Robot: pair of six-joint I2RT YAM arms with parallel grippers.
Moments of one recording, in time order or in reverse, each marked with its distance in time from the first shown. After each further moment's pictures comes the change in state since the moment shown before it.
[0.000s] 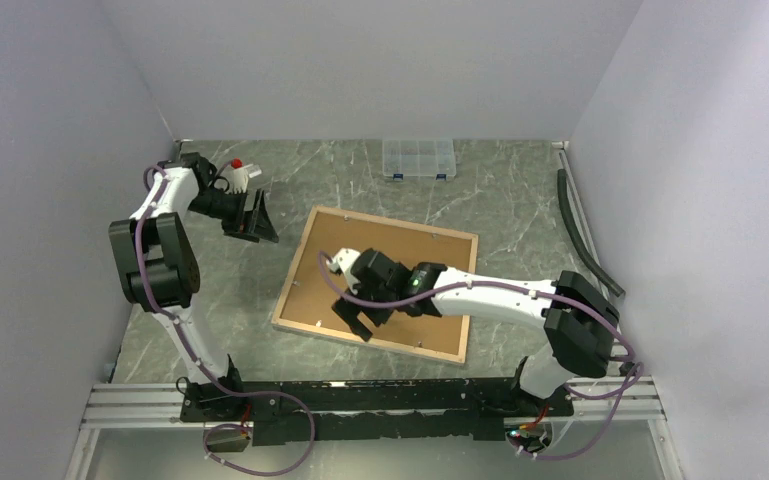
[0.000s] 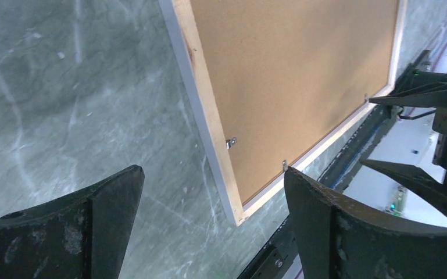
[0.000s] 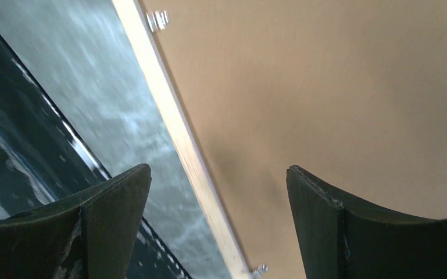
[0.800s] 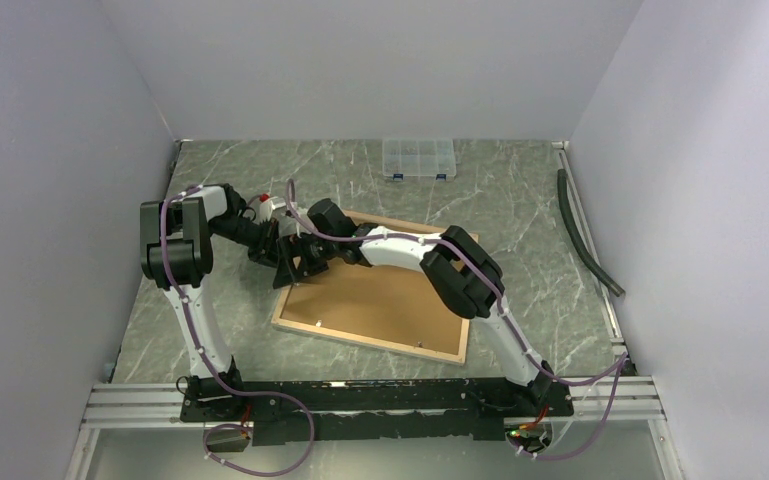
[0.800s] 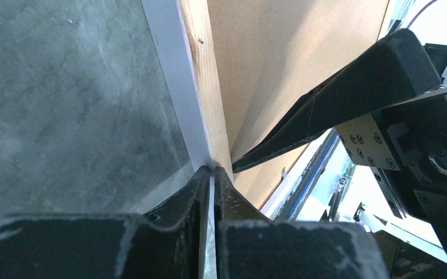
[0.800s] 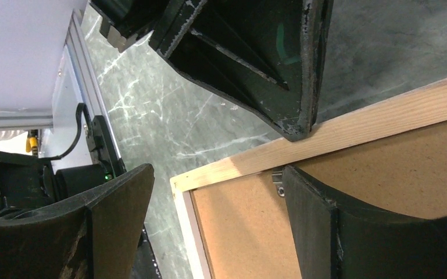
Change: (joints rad) left arm -0.078 0.183 -0.139 0.095 0.073 0.002; right arm -0.152 0.723 0.578 0.383 -0.539 0.409
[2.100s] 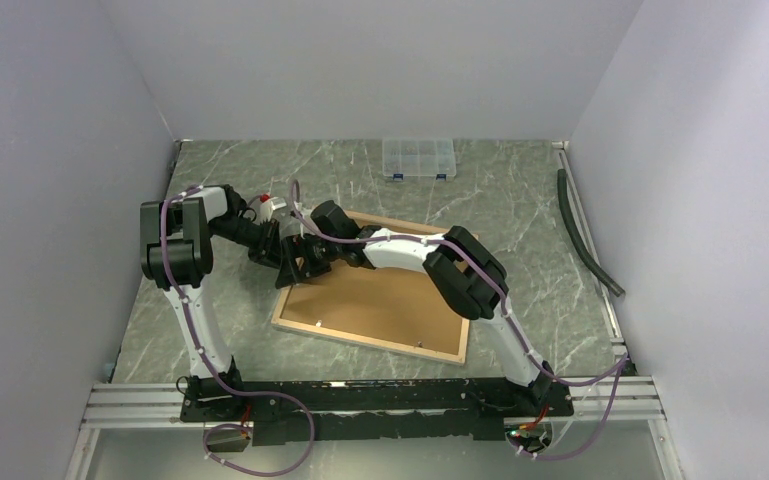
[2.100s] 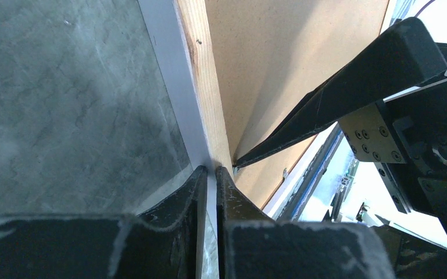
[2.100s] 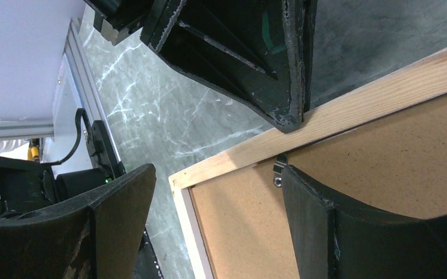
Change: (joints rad) left arm -0.002 -0.002 -0.007 0.009 0.002 0.009; right arm 0.003 -0.032 -0.059 0.034 0.032 0.023
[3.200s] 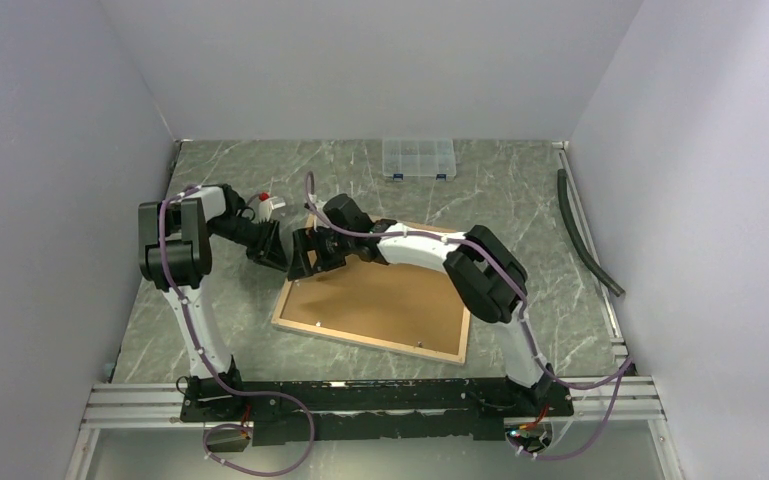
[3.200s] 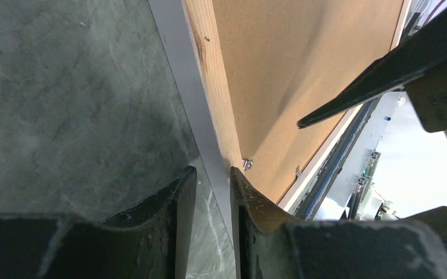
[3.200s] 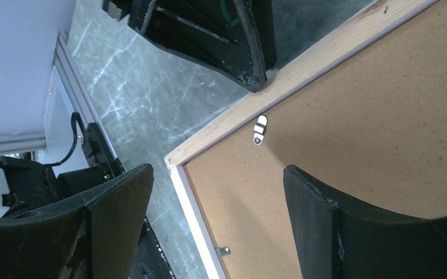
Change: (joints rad) left arm 0.010 -0.015 -0.002 0.003 -0.024 0.036; right arm -0.033 -0.145 -0.092 -0.077 0.079 -0.008
